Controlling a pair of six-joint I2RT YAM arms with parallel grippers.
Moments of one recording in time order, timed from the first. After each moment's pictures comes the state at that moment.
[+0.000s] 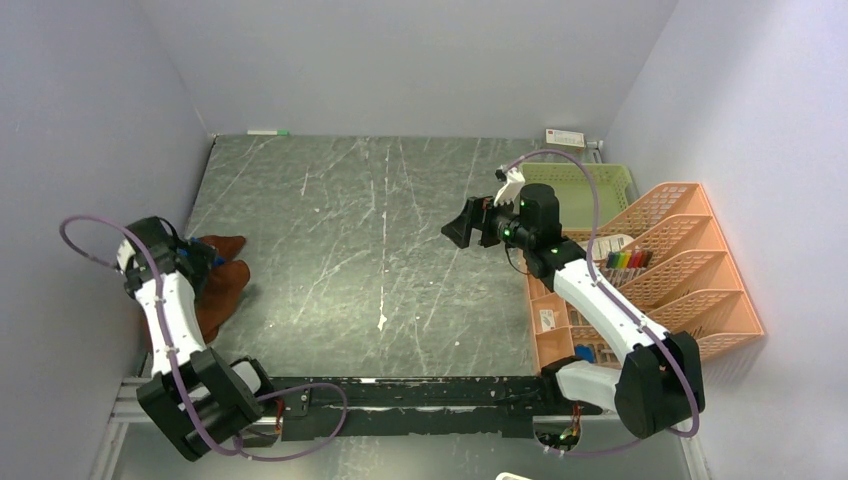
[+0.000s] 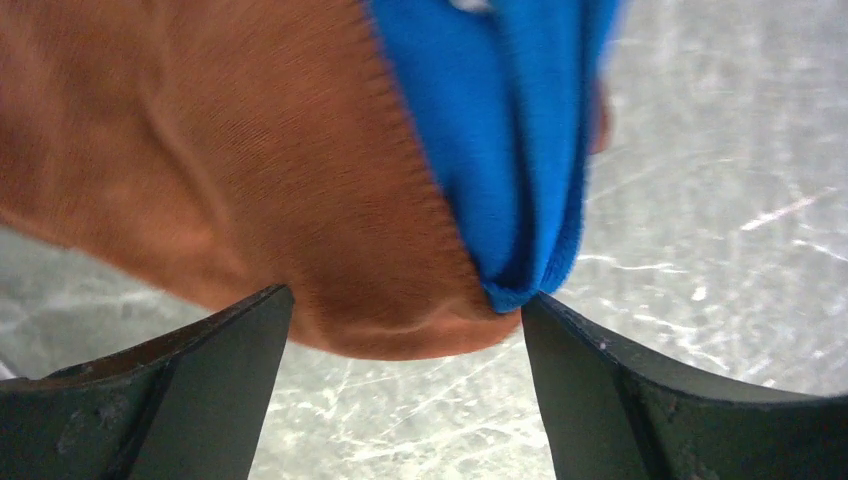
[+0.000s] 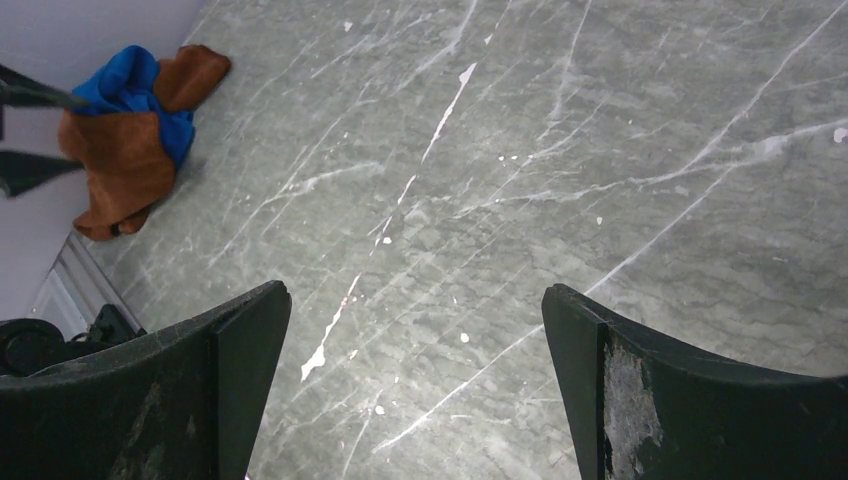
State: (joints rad) left arm 0.58 1.09 0.84 -0.67 -0.06 -0.74; right arm 0.35 1.18 0.79 -0.01 -0.42 0.34
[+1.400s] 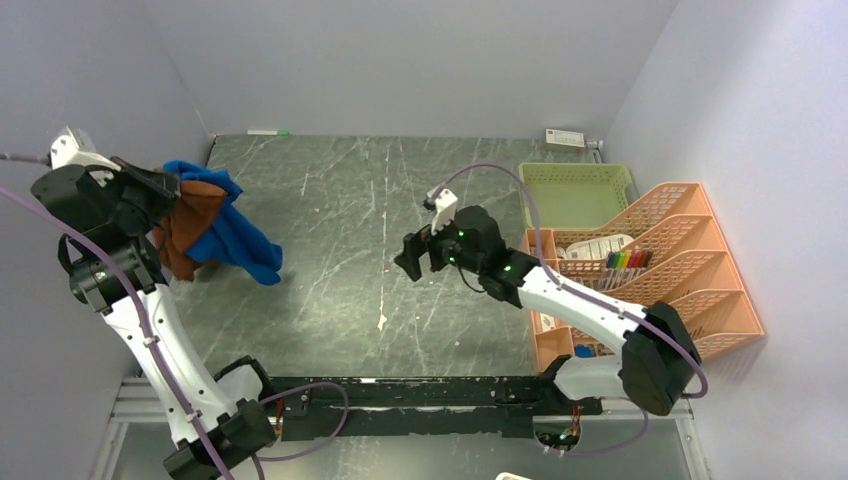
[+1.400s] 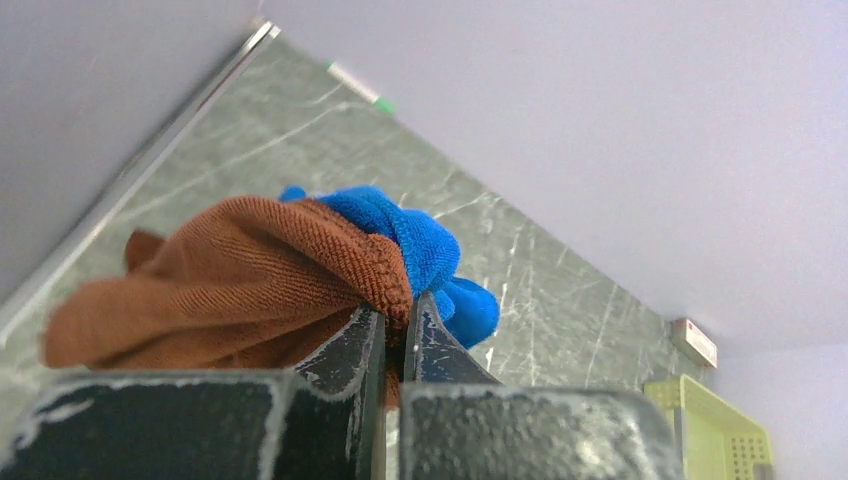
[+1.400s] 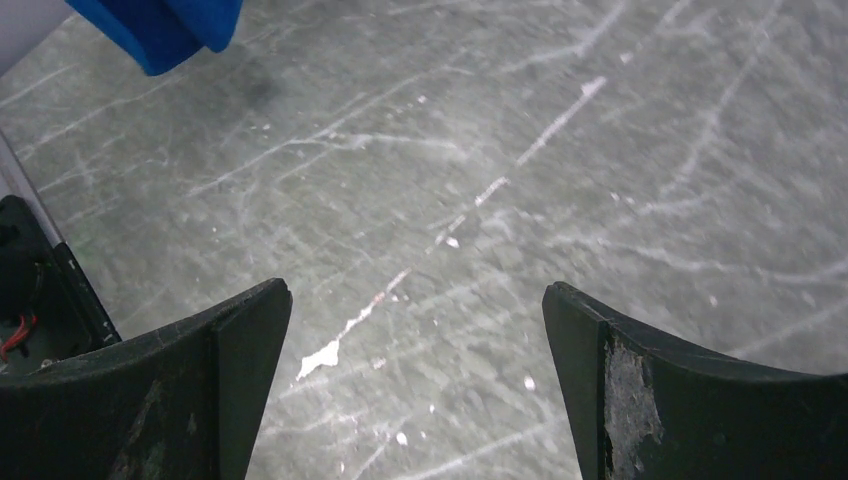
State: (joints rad) left arm 0.59 0.93 1.32 -0.66 0.37 -0.50; right arm 0.76 1.26 0.81 0.05 -0.13 0.17
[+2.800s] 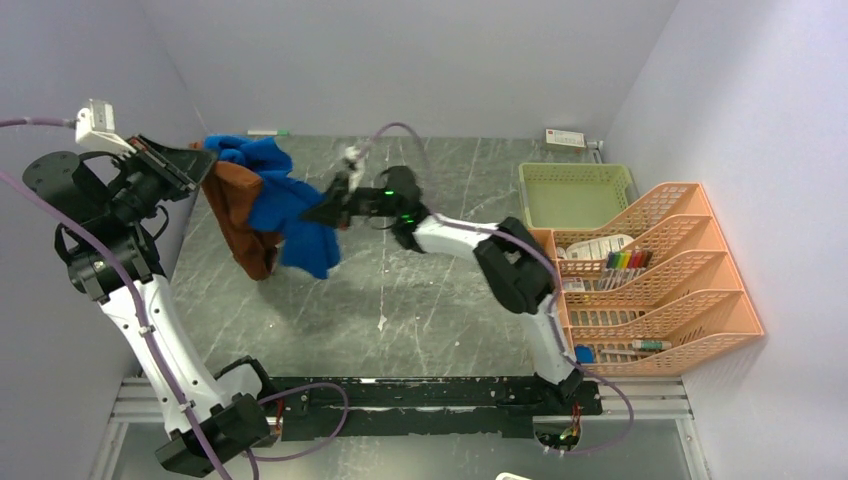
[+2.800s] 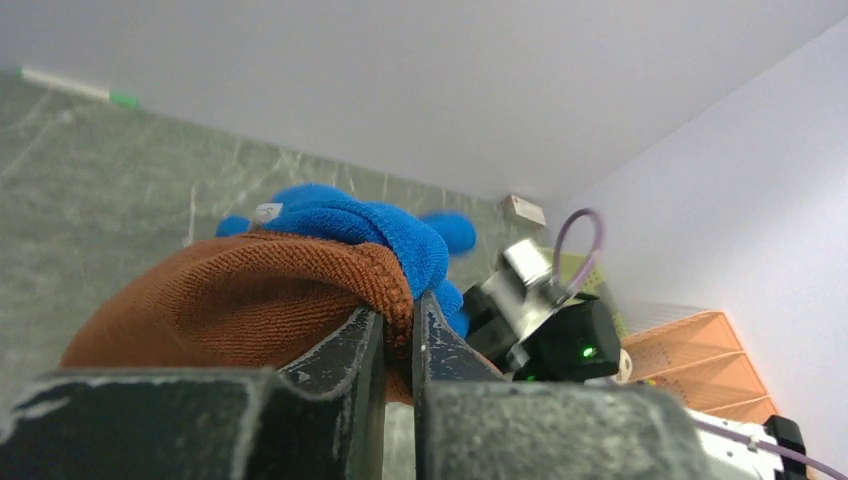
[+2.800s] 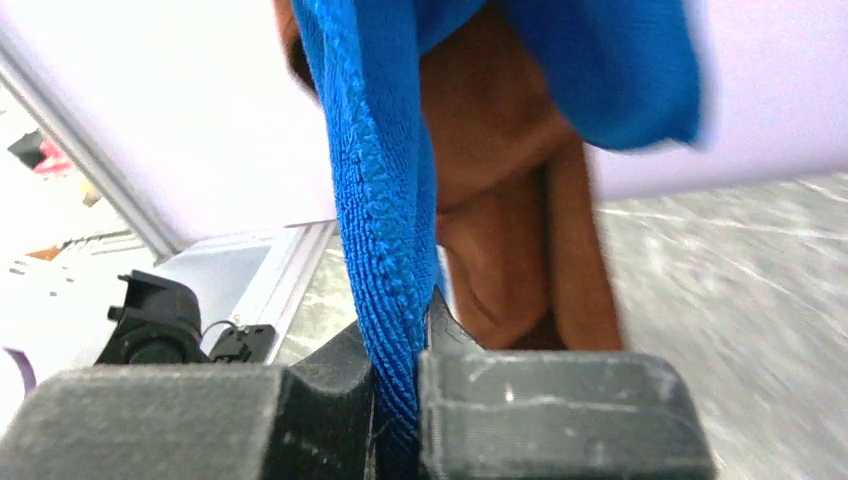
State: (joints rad) left arm 0.59 0.97 1.36 -0.39 0.89 -0.59; right arm 0.86 2.22 1.64 0.84 -0.83 0.40
